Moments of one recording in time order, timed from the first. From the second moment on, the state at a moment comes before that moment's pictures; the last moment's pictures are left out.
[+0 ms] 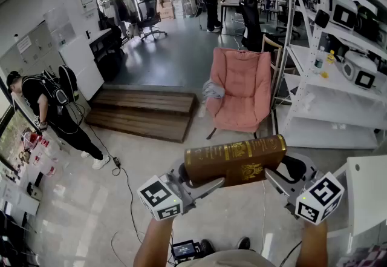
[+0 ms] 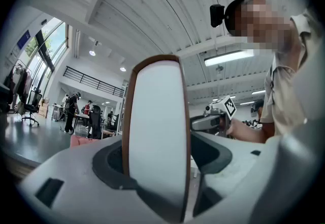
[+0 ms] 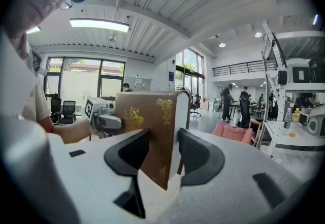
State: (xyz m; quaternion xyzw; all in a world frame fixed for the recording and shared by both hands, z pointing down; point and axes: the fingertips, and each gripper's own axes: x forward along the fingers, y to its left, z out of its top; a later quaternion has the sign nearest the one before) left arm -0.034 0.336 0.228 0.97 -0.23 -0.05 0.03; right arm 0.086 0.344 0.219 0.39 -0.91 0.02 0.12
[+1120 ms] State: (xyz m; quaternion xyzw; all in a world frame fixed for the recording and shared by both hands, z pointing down) left arm -0.090 0.272 0.255 0.97 -0.23 -0.05 0.05; right arm 0.030 0.279 0.243 0.40 -0.91 0.03 0.12
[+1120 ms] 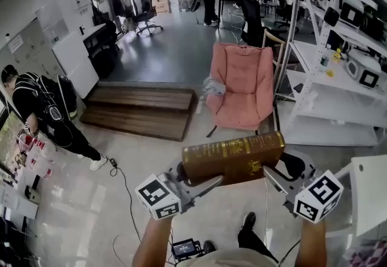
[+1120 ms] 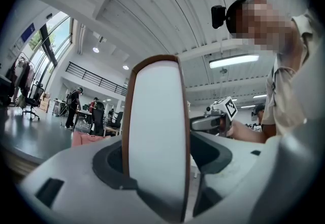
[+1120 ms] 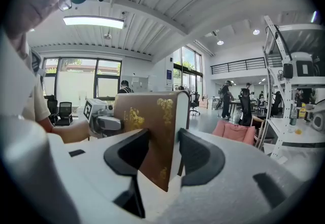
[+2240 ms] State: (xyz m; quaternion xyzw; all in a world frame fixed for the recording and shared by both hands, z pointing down) left arm 0.027 0.066 0.264 0.94 -0.33 -0.03 0.06; right arm 0.145 0.047 0.256 0.29 -0.95 0.04 0.10
